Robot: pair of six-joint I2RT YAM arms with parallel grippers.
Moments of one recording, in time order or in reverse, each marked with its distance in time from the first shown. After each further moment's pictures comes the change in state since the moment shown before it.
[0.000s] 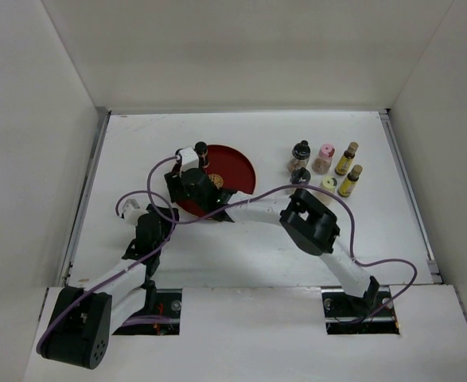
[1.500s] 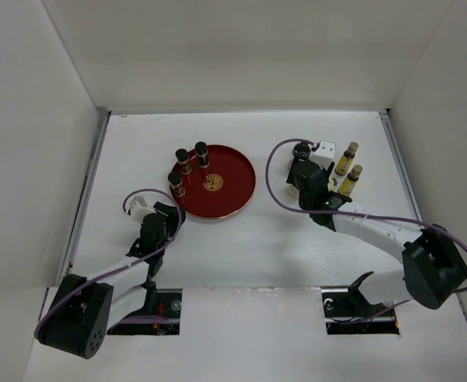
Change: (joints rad) left arm -0.073 0.074 0.000 0.102 -0.008 0.032; right arm -0.412 -0.942 -0.951 -0.123 0.397 0.133
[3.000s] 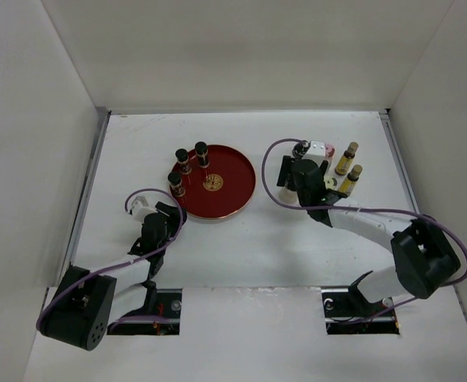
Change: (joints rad) left arm -0.006 0.055 0.000 0.045 0.008 0.006; right arm -0.039 0.059 0.004 0.032 -0.208 -0.017
